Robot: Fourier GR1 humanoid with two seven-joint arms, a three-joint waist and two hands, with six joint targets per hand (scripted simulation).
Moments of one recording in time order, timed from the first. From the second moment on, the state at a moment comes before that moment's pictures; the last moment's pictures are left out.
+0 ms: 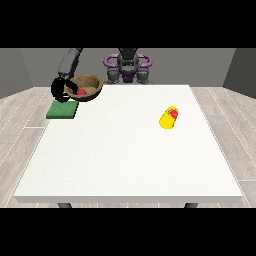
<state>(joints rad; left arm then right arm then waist) -0.88 0.75 0.53 -0.86 0.70 -0.46 0.21 -0.67 -0.36 -0.24 -0.62 -0.16 -0.05 -0.08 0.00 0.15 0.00</state>
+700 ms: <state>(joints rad) -0.92 0.76 0.51 -0.96 0.75 -0.42 0.23 -0.65 -0.60 -0.30 -0.54 -0.15 0.10 -0.15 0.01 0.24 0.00</state>
